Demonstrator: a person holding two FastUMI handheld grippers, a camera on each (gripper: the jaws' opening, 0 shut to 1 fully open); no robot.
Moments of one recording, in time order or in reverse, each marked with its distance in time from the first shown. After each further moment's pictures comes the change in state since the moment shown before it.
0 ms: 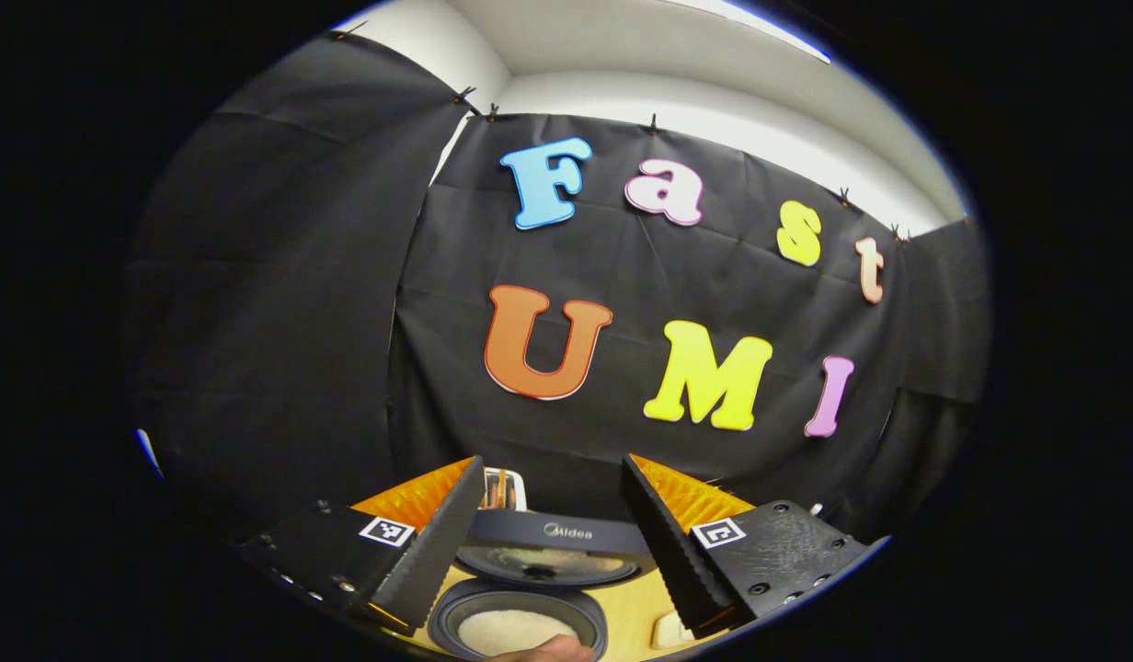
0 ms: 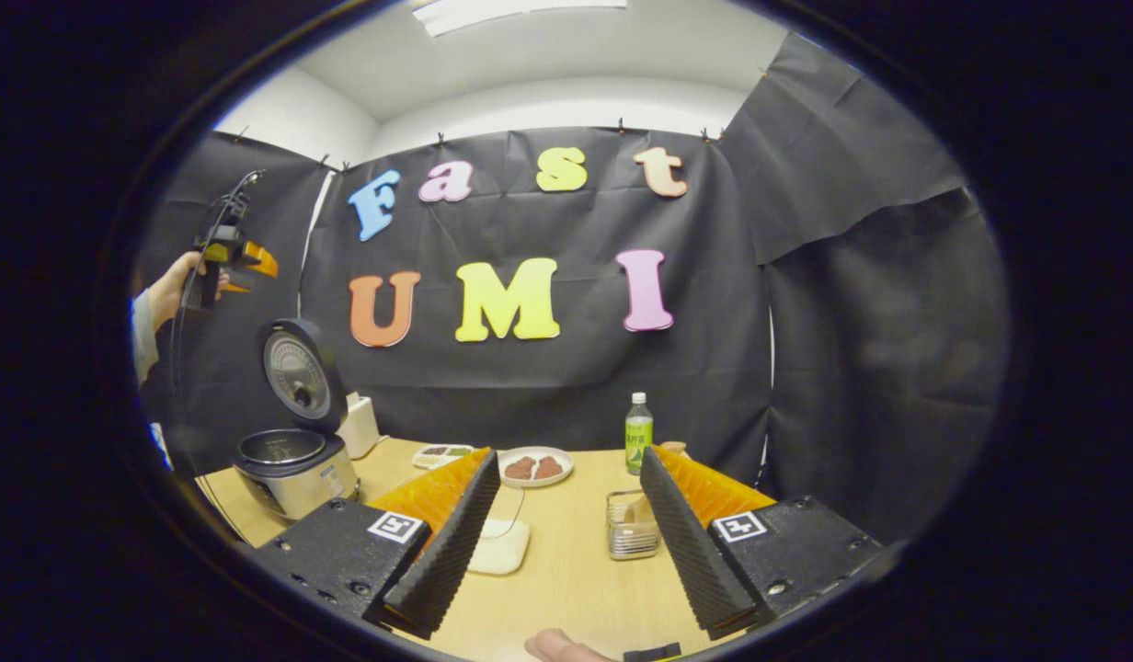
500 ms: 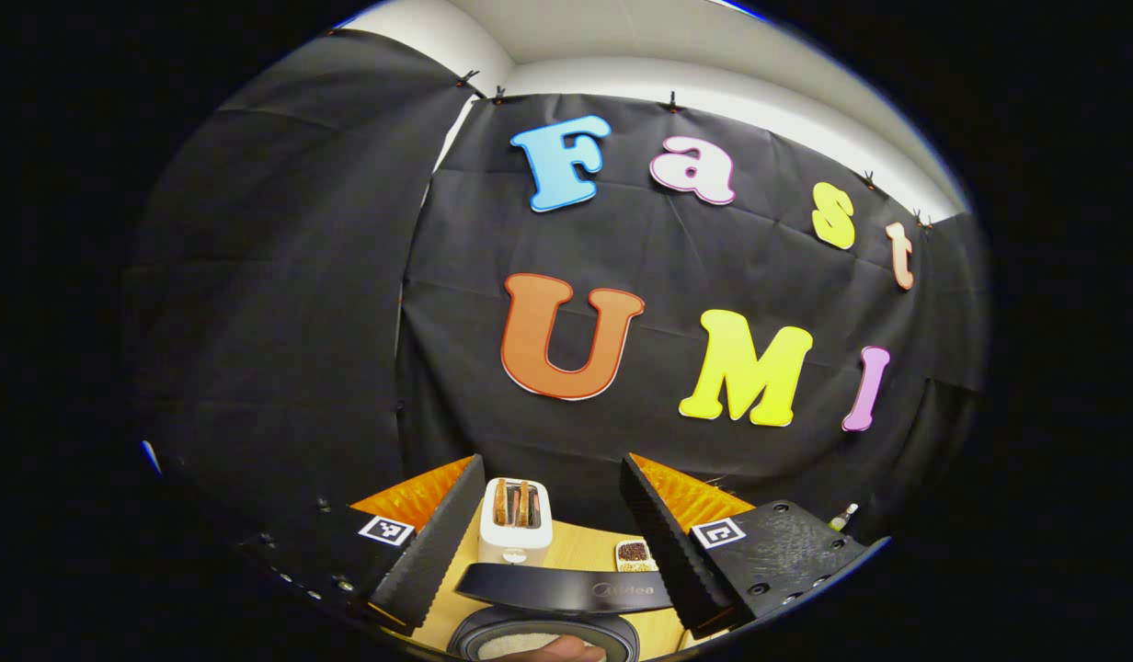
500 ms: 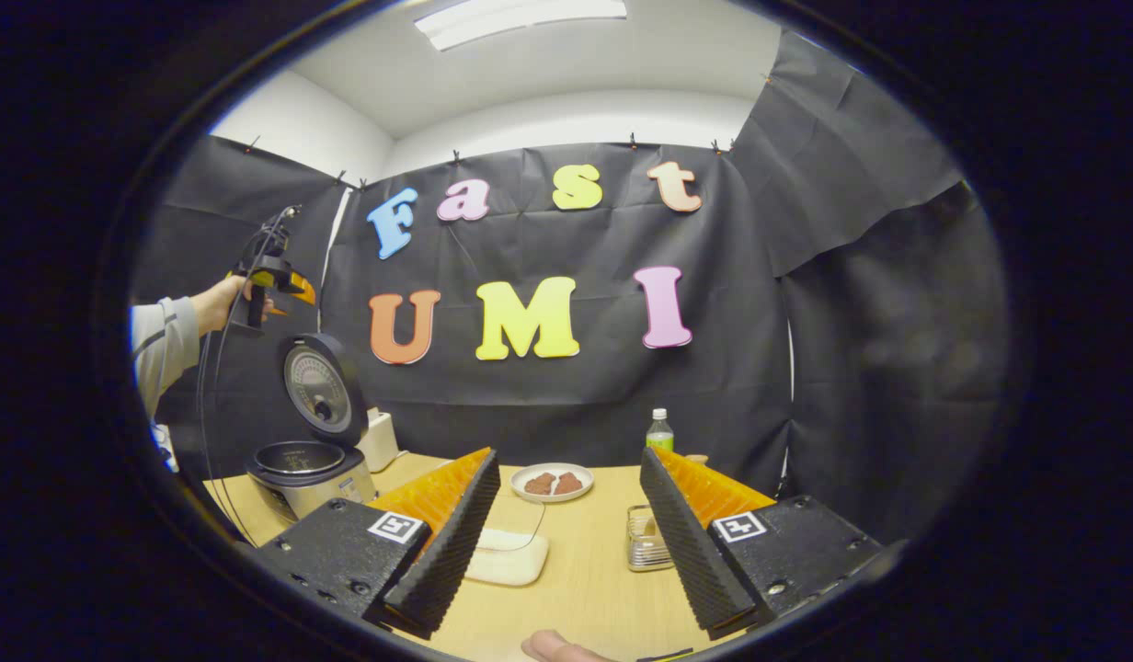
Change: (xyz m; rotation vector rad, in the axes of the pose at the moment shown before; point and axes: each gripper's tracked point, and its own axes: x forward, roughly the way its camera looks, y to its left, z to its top) left arm 0.075 0.028 -0.031 0.097 0.047 0.051; right arm -0.003 0.012 0.010 0.011 -0.070 0.072
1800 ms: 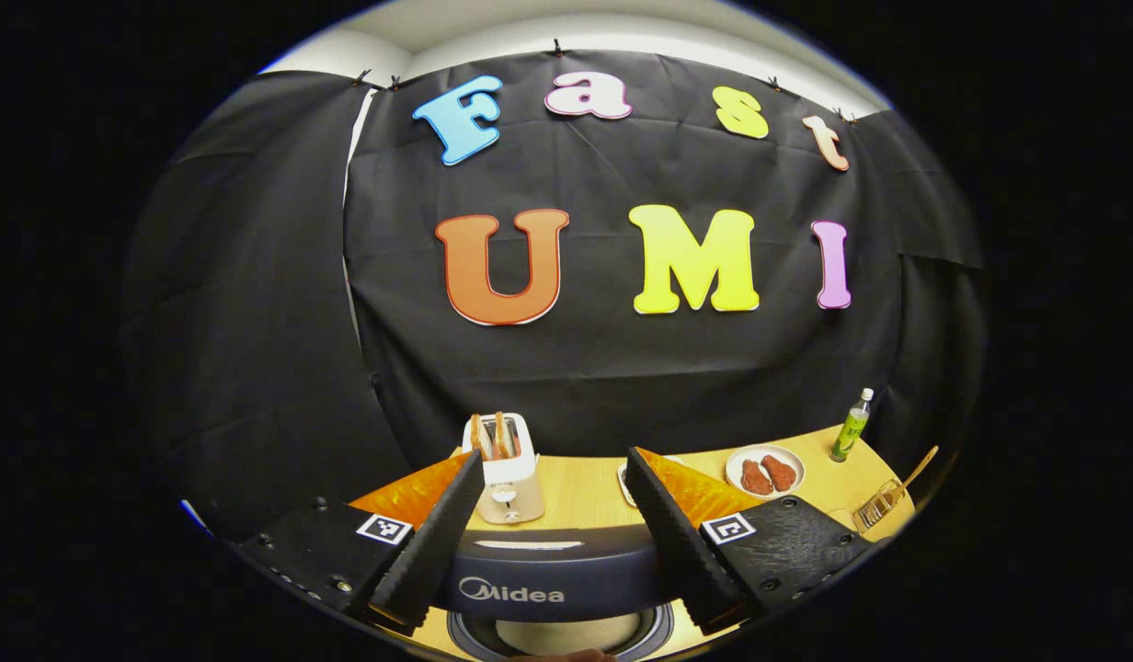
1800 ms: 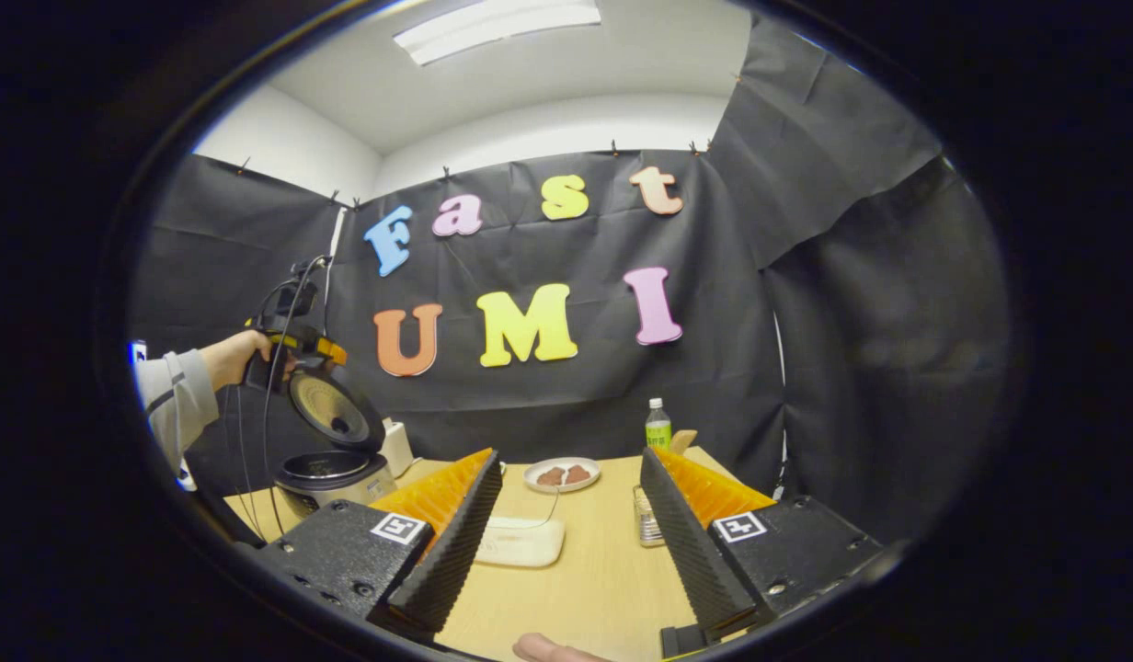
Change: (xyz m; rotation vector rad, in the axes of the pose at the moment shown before) left arm -0.049 -0.048 -0.122 0.234 0.189 -0.057; right arm -0.072 0.001 0.001 0.071 -0.018 -0.038
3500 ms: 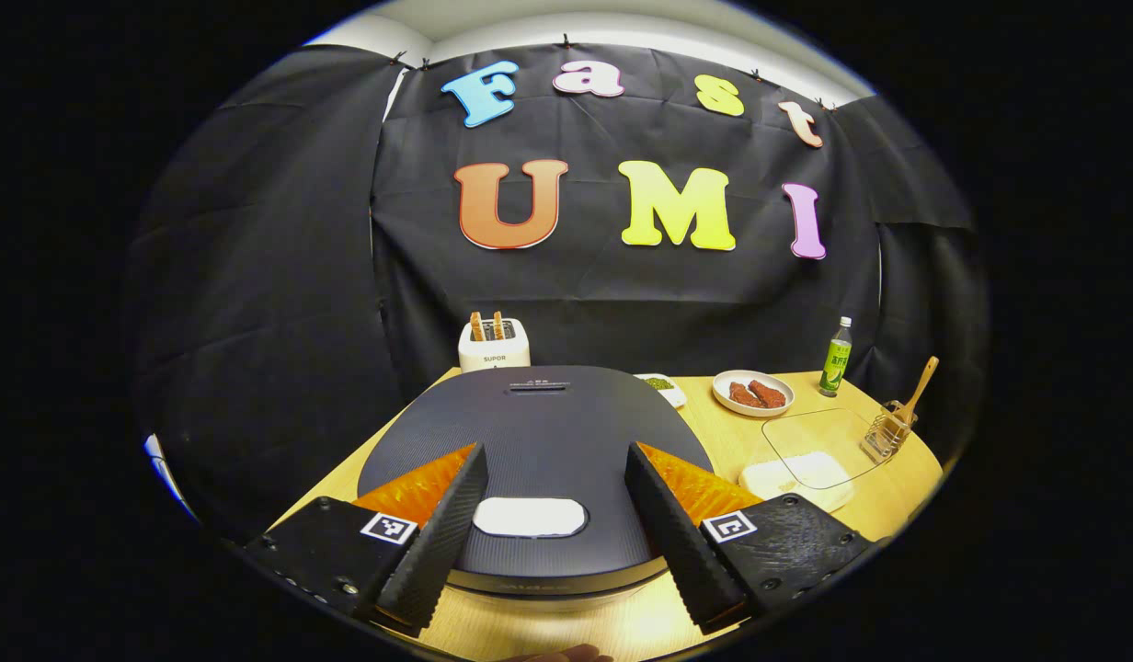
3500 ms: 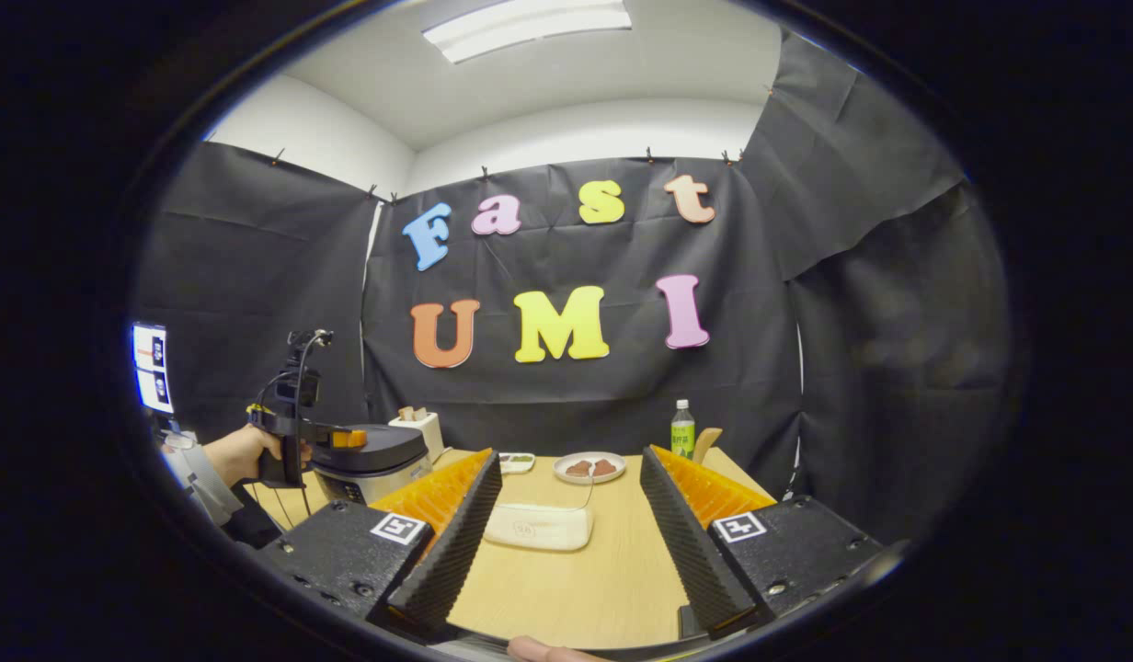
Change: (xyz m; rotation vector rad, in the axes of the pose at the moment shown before) left arm -0.069 -0.013 -0.182 -0.046 -0.004 -0.004; right arm -0.044 0.047 -0.001 -0.057 0.025 0.094
